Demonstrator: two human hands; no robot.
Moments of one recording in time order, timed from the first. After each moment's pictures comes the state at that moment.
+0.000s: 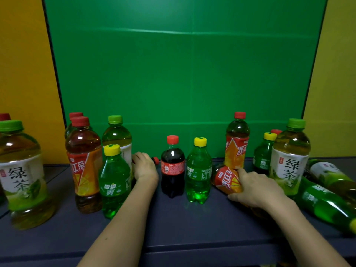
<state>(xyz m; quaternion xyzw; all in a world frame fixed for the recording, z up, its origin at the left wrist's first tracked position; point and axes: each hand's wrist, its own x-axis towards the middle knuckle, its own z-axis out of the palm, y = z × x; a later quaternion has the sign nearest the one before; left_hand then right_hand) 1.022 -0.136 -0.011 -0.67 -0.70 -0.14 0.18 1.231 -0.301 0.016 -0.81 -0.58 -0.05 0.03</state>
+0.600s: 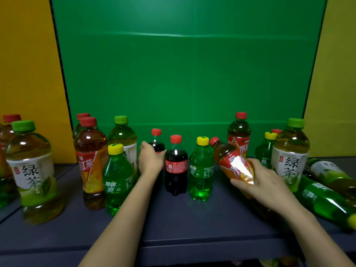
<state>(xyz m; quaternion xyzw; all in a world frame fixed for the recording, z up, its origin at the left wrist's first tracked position) 1.017 -0.156 0.023 -0.61 -0.61 -0.48 -0.17 1.240 -0.323 0.011 -0.74 -0.59 -0.04 0.31</state>
